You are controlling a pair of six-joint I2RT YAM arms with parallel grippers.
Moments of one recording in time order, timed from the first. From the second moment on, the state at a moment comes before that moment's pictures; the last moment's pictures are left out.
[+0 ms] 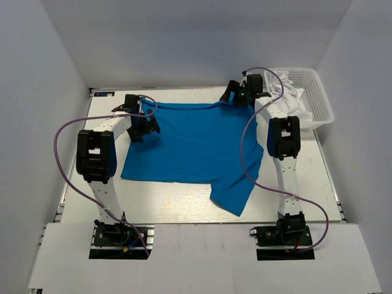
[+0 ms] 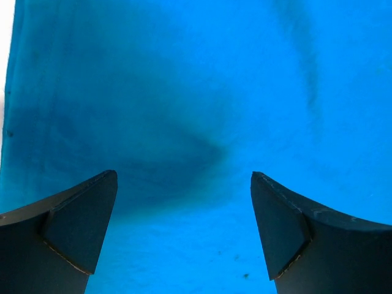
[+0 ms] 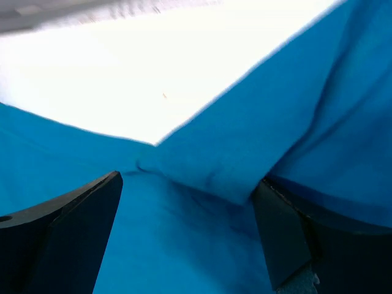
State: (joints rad) left arm -0.10 1.96 1.41 -0.53 0.12 -0.49; right arm 0.18 2.54 2.15 -0.25 -0.37 0.39
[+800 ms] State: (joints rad) left arm -0.10 1.96 1.37 -0.53 0.12 -0.48; right arm 0.30 2.75 2.31 0.38 -0.12 0.75
